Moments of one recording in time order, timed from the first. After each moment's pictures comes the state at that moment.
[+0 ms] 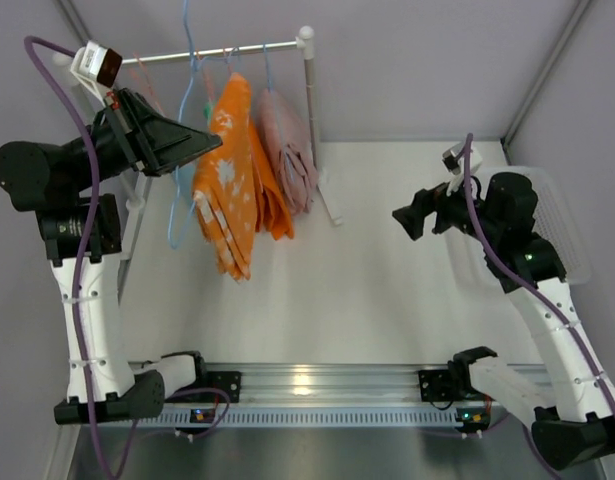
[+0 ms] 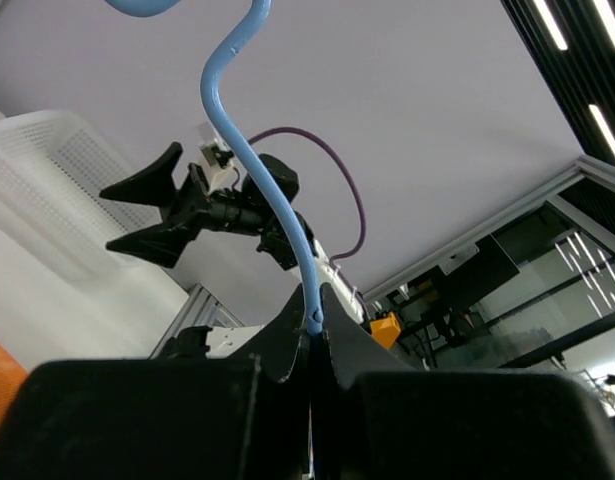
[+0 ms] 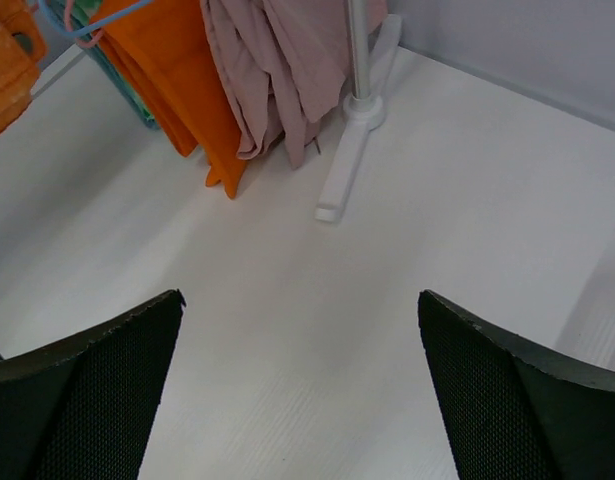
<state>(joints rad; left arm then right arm) 0.12 1.18 1.76 0.18 1.24 -1.62 0.26 0.92 1.12 -0.48 -0.41 -0.02</state>
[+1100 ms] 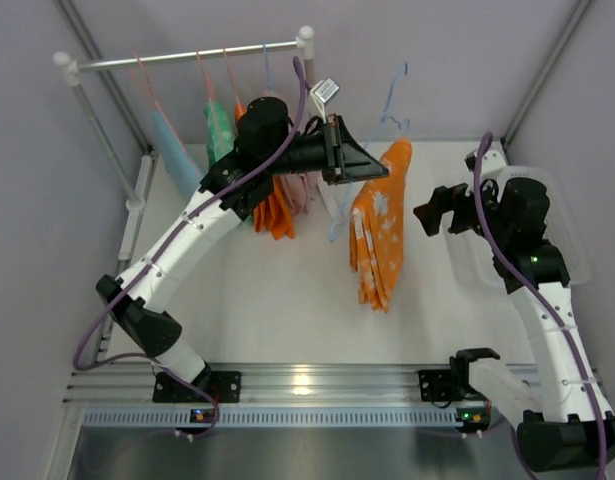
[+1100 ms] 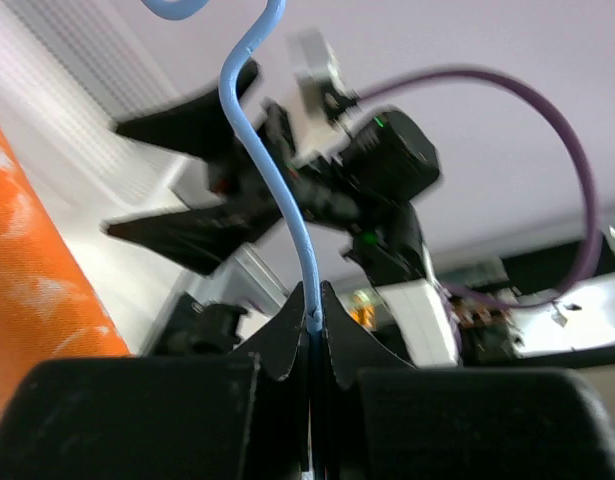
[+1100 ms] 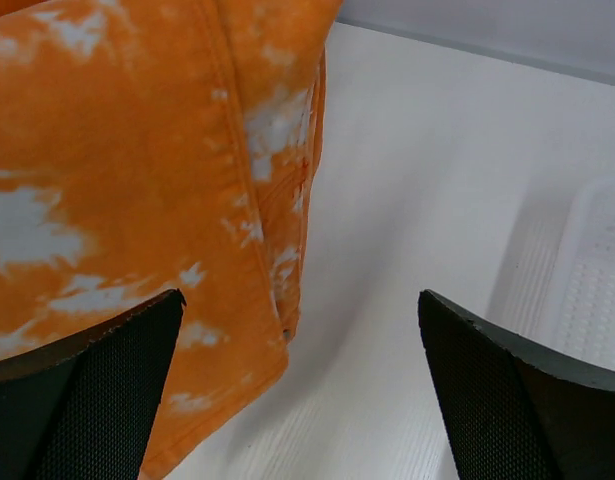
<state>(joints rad) -0.70 1.59 1.85 -0.25 0.74 -1.04 0.08 0.91 1.07 -0.49 -0.40 0.00</state>
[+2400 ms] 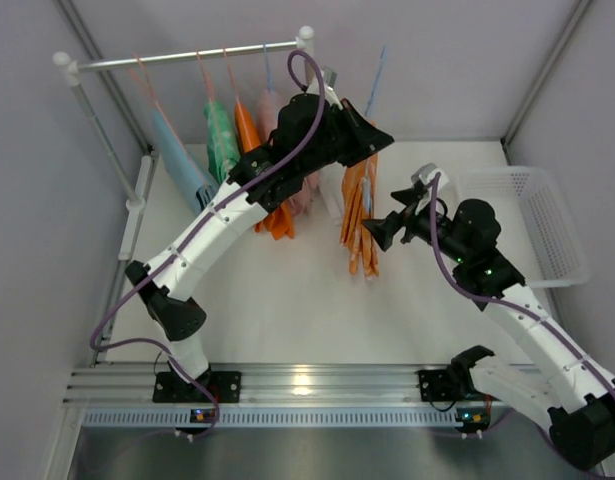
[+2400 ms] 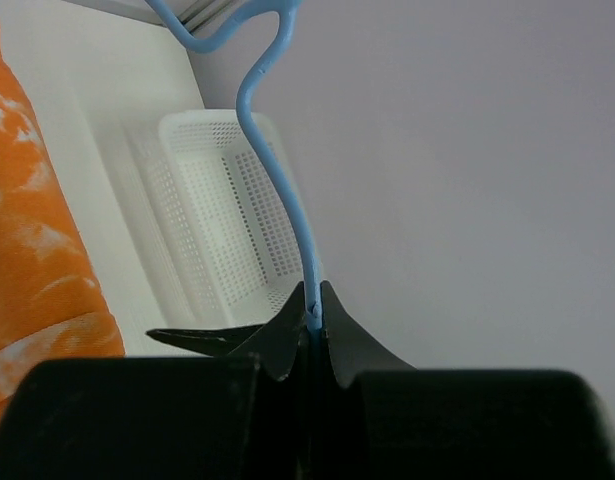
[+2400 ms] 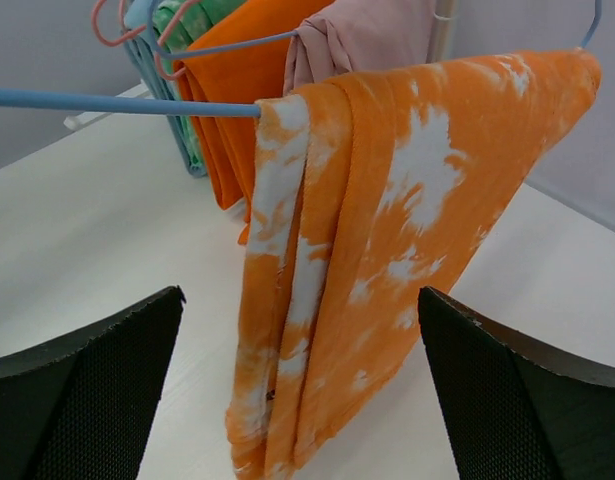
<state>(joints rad) -0.82 1.78 2.13 -0.49 0.01 -0.98 0.45 0.90 0.82 0.04 -0.36 0.00</state>
